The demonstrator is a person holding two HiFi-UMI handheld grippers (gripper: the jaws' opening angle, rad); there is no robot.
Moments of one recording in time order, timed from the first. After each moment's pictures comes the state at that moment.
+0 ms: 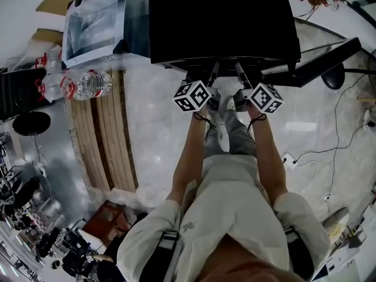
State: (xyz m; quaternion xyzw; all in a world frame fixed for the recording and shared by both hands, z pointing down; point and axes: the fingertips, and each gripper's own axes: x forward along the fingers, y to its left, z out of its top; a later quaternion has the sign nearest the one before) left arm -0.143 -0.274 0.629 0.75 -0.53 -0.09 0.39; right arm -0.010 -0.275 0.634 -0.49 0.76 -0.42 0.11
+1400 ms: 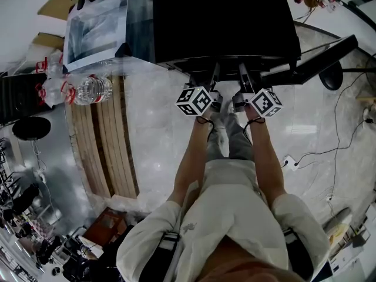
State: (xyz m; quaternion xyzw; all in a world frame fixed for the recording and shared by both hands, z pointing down) left arm -0.142 -0.268 0.611 0.78 -0.51 -0.14 0.34; right arm -0.016 -0.269 0.610 -0.48 0.77 -0.38 0.20
